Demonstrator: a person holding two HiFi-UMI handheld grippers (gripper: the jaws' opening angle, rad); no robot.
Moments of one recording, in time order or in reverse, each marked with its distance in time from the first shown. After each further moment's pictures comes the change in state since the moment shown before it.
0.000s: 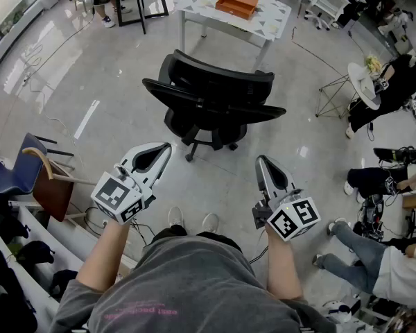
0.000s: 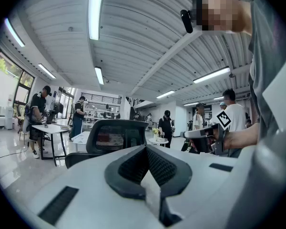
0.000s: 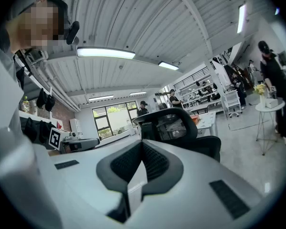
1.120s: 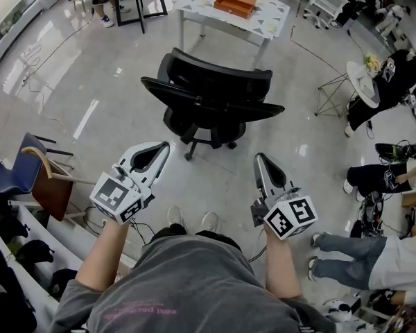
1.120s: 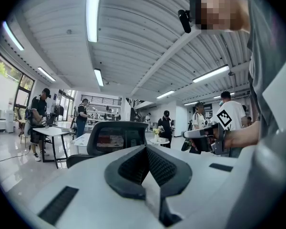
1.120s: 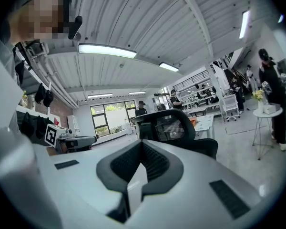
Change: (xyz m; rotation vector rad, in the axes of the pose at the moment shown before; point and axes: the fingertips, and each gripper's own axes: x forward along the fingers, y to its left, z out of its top) left arm -0.003 -0.007 0.002 0.028 -0.009 0.011; right arm -0.004 0.001 -0.002 -0.046 0.000 -0.023
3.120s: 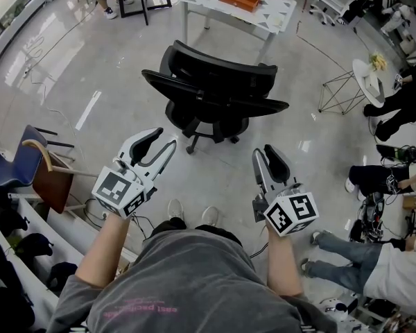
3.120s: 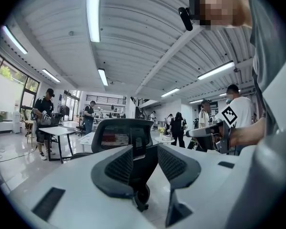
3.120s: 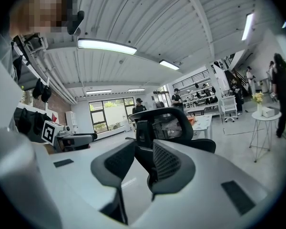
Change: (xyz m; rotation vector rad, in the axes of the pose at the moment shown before) left arm 0.010 0.011 -0.008 0.000 0.016 0.068; right arm 0.011 -0.010 -0.005 -0.030 0.036 -0.018
